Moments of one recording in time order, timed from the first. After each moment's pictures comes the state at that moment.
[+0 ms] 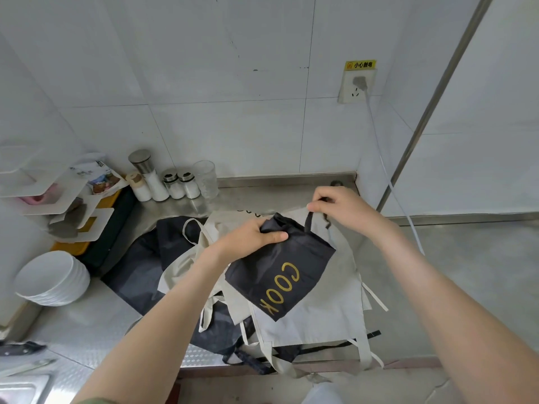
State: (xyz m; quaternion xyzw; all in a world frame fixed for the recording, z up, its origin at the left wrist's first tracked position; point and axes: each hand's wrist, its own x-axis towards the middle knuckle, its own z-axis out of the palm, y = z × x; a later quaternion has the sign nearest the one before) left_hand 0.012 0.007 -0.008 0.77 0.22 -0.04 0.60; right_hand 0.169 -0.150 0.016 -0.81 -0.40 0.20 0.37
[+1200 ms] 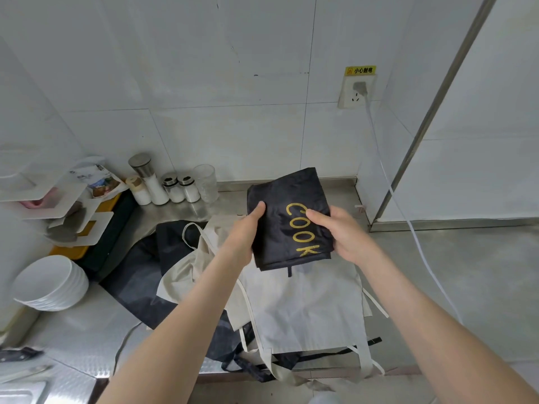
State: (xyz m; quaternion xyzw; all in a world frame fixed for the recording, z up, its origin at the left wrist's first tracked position) left_hand 0.036 0.004 -0.015 0.50 0.42 0.08 0.75; right_hand 0.144 -0.147 -0.013 -0.59 -0.16 0.40 0.68
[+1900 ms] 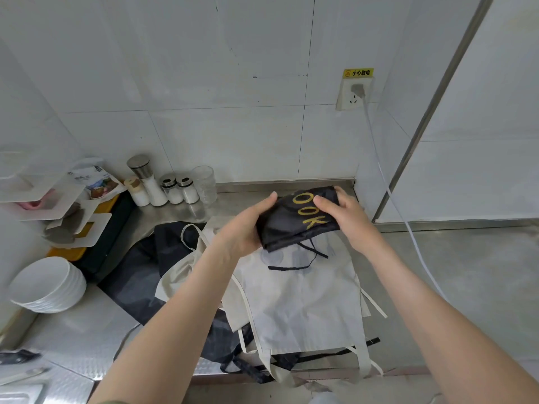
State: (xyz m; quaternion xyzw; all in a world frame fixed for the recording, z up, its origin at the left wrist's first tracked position) left_hand 0.042 0.009 0.007 0.44 0.32 0.00 0.84; right_hand 0.164 -0.148 -0.007 -0.66 -0.27 0.23 0.66
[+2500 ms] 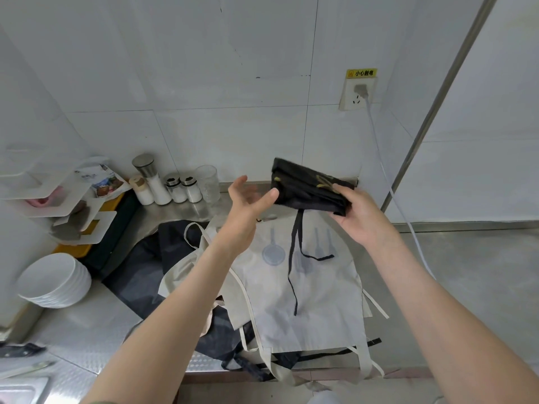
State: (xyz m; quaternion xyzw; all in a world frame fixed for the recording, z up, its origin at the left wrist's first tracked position) left_hand 0.035 0.011 0.003 0.59 0.23 0.20 0.75; right_hand 0.173 -0.150 0.011 -0.49 -0.10 0.34 0.80
